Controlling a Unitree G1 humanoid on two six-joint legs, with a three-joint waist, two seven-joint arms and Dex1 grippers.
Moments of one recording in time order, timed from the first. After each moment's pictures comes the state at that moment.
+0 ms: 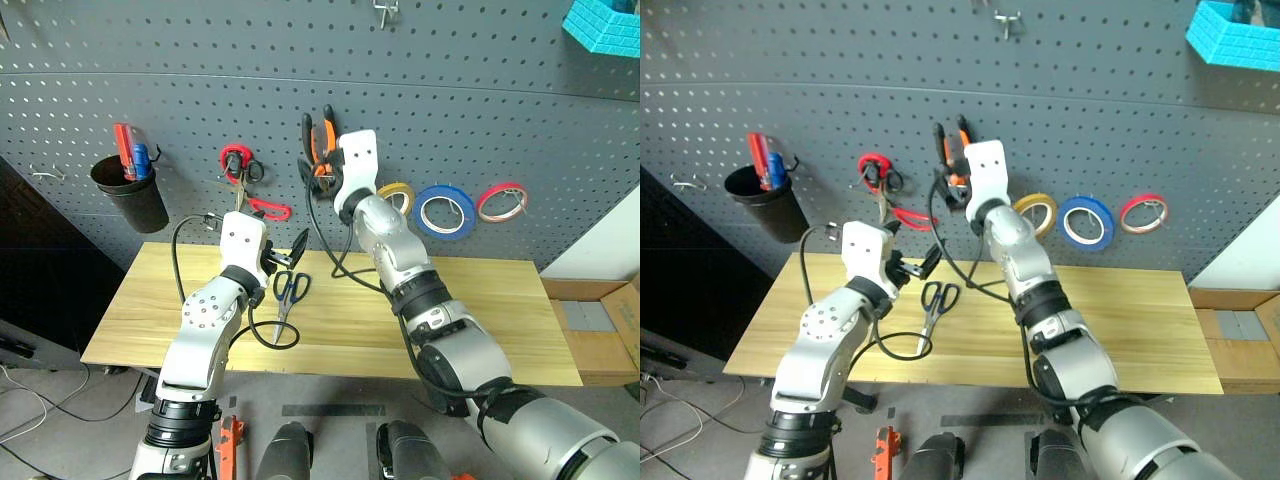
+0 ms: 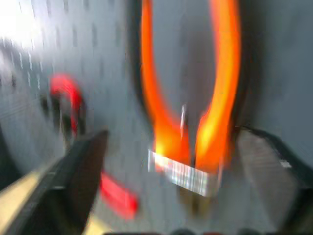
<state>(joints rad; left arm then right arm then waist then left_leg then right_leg) -0.28 0.30 0.01 -0.25 -0.13 0.37 -0.28 -0.98 0.13 0.03 0.70 0.10 0.10 0.17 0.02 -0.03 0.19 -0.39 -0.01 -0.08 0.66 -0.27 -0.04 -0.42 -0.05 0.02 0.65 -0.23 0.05</state>
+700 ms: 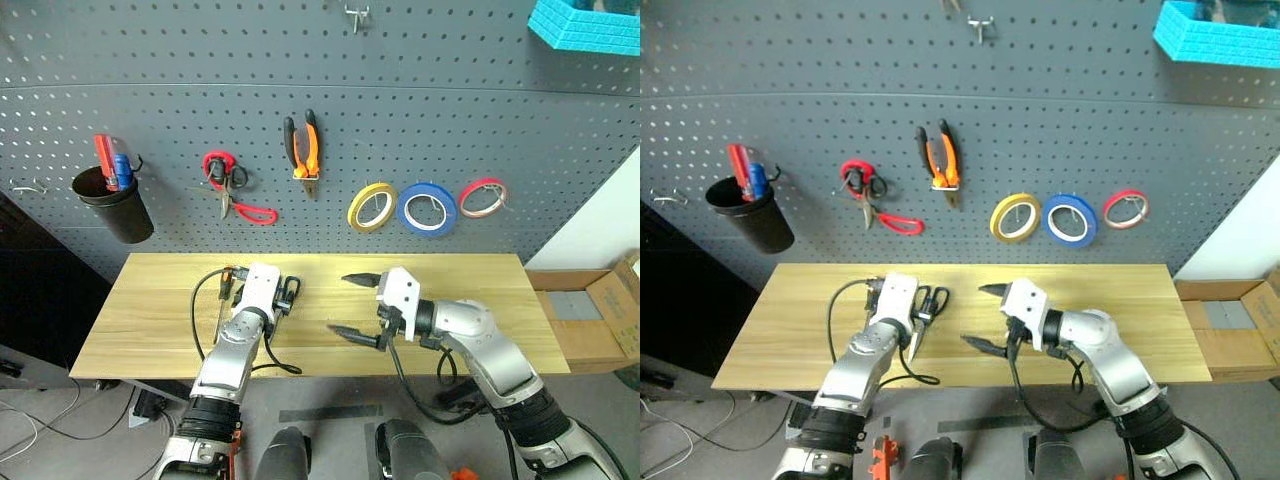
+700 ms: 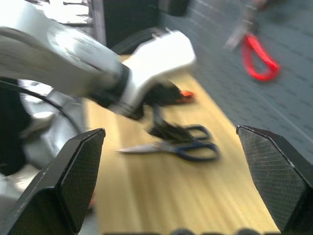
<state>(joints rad) -0.27 0.19 -0.04 0.18 0.05 0.51 -0.08 -0.31 -0.37 0.38 -0.17 0.16 0.17 0.88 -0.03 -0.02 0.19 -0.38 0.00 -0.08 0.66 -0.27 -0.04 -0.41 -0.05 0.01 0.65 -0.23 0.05</state>
